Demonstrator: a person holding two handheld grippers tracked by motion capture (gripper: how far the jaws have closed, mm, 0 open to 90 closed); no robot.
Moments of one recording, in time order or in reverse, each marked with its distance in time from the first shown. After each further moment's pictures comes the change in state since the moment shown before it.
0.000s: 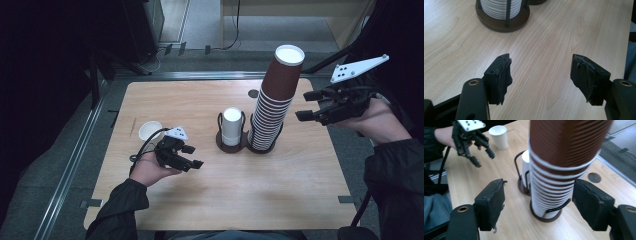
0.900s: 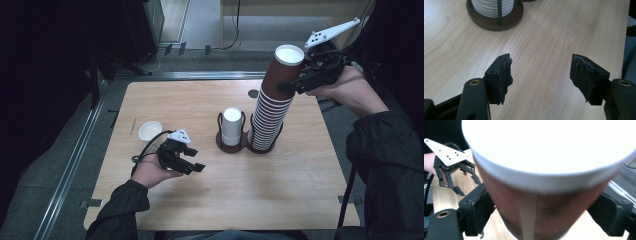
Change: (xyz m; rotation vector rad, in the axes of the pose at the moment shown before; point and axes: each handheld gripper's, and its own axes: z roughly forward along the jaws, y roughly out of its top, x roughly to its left) left arm -0.005 -0.001 0.005 0.017 -0.014 0.028; right arm -0.022 0.070 0.033 -0.018 -0.027 -0.008
